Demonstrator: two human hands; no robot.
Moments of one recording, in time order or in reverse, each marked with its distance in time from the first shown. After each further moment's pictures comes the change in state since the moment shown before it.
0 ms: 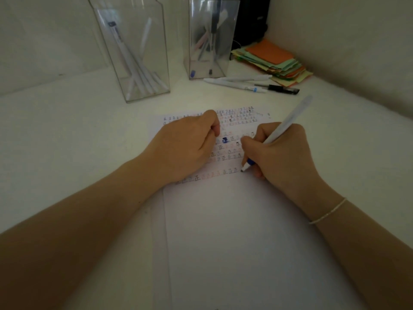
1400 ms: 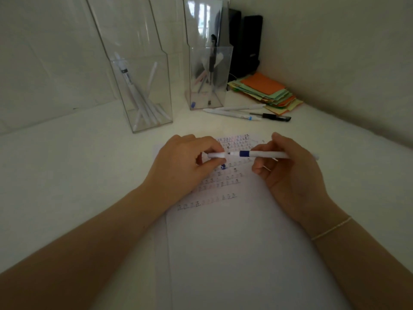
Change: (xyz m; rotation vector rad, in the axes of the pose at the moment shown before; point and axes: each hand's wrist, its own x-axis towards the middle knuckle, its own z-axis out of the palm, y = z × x) left_hand 0.005 -0.002 -0.003 -0.124 0.239 0.072; right_hand 0.011 -0.003 -0.016 0.954 0.017 0.244
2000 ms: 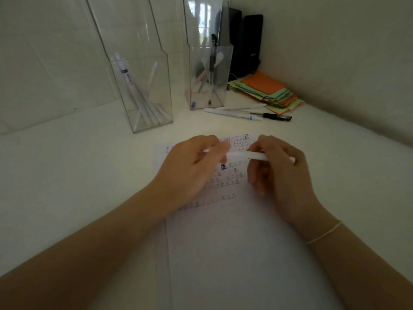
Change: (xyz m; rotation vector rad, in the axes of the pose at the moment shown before) left_hand 0.001 0.029 -0.006 -0.307 -0.059 -0.276; right_hand -0.006 0.009 0.003 -0.519 -0.098 -0.265
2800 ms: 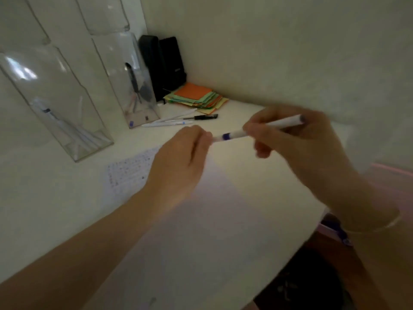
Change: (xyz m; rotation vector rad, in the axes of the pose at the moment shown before) left_hand 0.000 0.084 0.062 0.191 -0.001 0.240; right_hand -0.075 -0.094 -0.099 -0.240 0.159 -0.186
